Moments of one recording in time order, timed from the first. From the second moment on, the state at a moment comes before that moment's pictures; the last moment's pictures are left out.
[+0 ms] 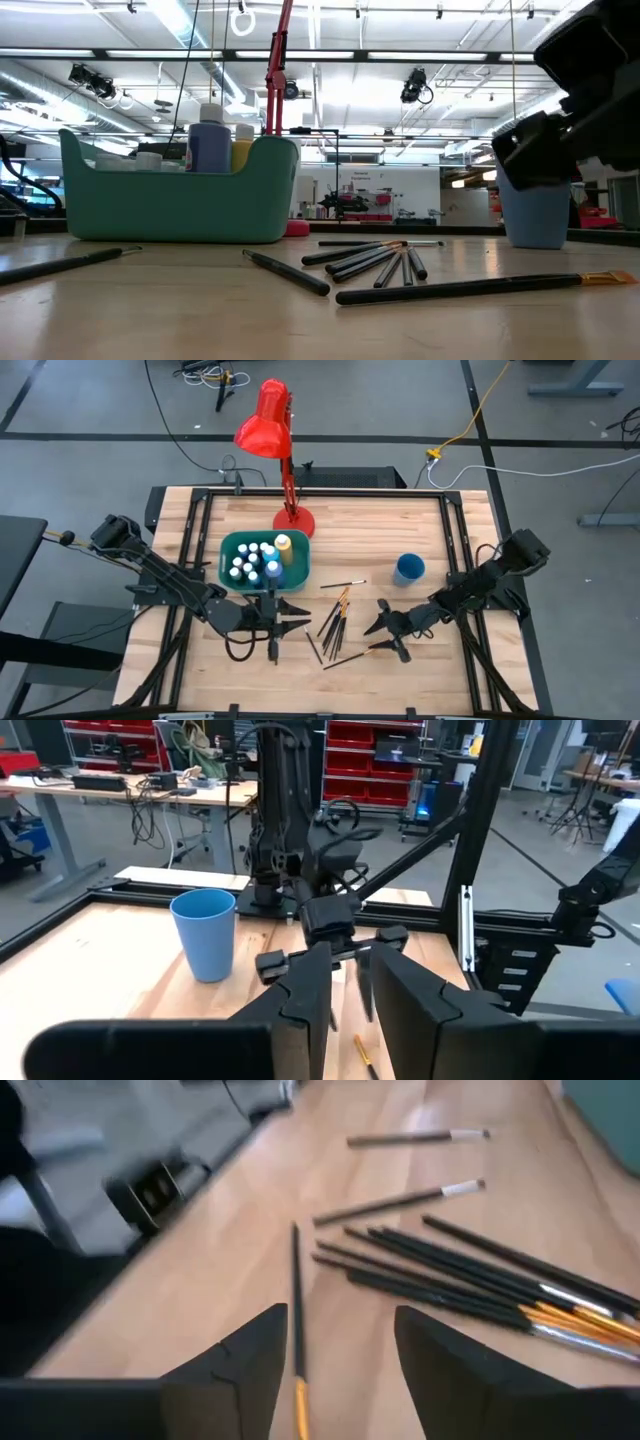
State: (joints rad) left arm -0.58 1.38 0.90 0.36 -0.65 -0.17; right arm 0.55 1.61 0.29 0.94 0.14 0.24
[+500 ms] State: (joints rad) left arm -0.58 1.38 0.90 0.36 -0.65 -0.15; right arm 0.56 2.00 0.37 1.27 0.09 0.26
